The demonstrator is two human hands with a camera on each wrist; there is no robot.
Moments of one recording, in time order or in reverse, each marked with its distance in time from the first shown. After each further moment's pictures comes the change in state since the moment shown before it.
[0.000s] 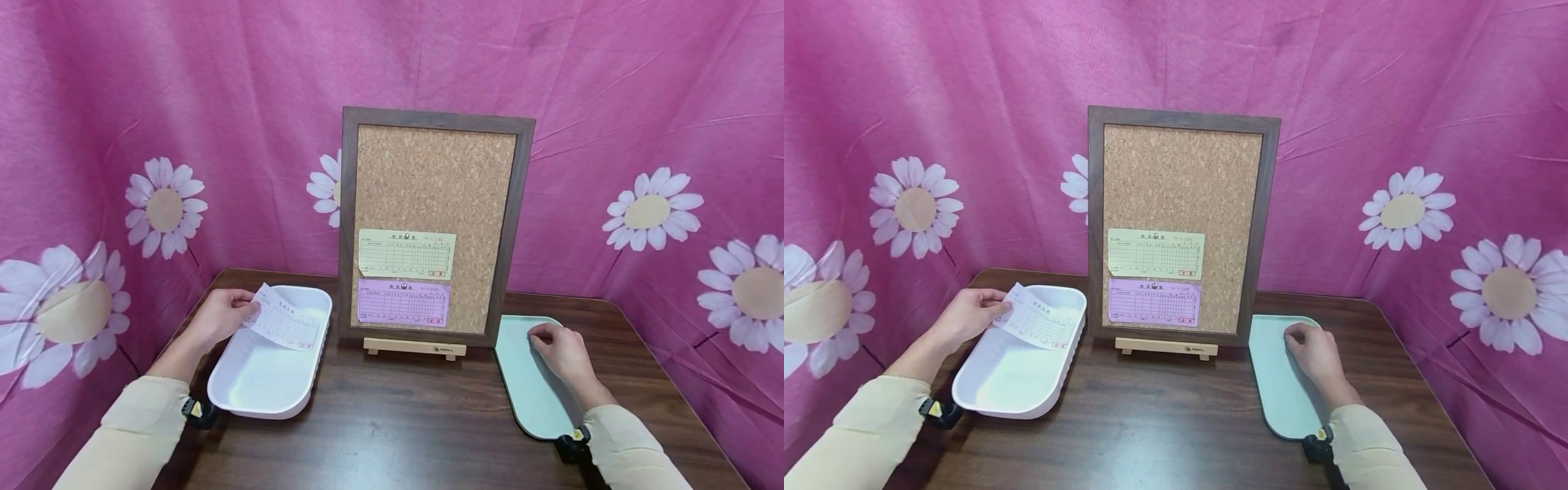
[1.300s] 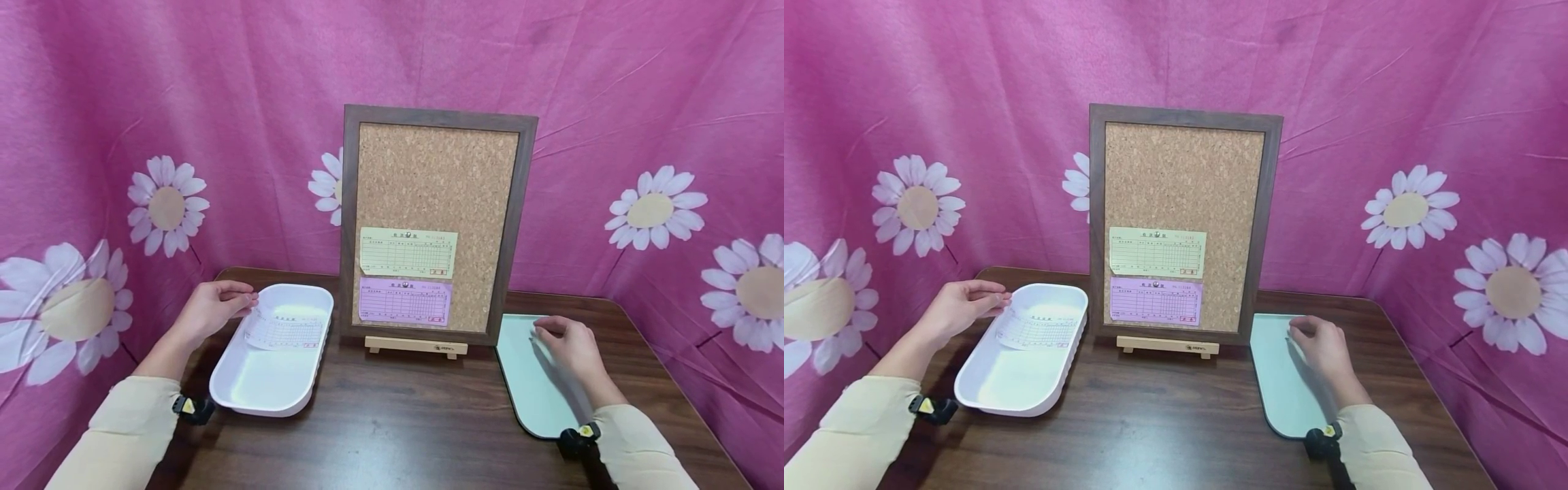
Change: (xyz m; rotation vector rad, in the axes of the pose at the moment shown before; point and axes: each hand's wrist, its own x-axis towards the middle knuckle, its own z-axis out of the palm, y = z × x) left_hand -0.004 0.000 -0.018 -0.149 -0.001 0.076; right_hand 0.003 -0.010 -0.025 0.066 -0.033 0.058
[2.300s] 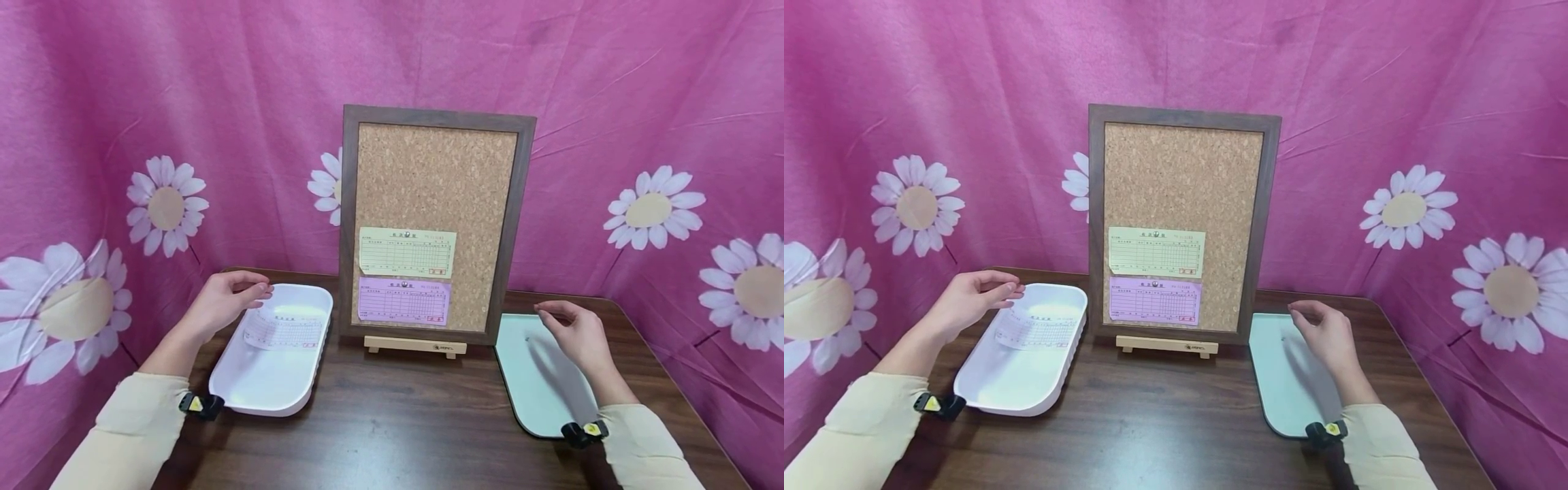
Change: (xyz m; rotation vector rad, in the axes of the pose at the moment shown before) left_hand -0.004 0.033 0.008 -0.014 -0.046 0.132; right_hand 0.004 -0.026 -0.024 0.104 0.149 -0.087
